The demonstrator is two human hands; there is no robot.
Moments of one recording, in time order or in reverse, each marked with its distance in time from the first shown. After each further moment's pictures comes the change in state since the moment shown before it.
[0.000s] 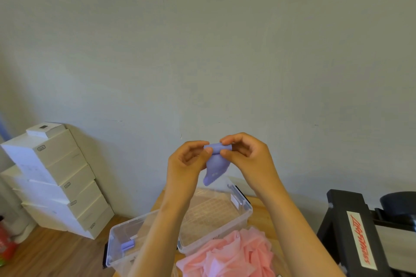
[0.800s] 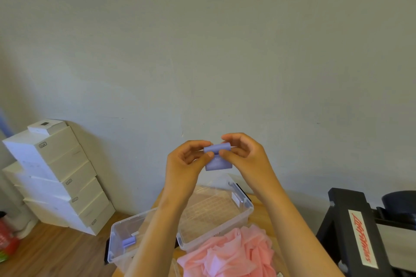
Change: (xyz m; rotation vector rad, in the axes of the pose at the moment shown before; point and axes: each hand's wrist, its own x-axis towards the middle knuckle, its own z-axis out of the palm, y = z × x) left_hand 0.001 -0.002 -0.007 0.058 -0.037 0.028; right_hand 0.000 0.007 0.007 -0.061 -0.013 0.067
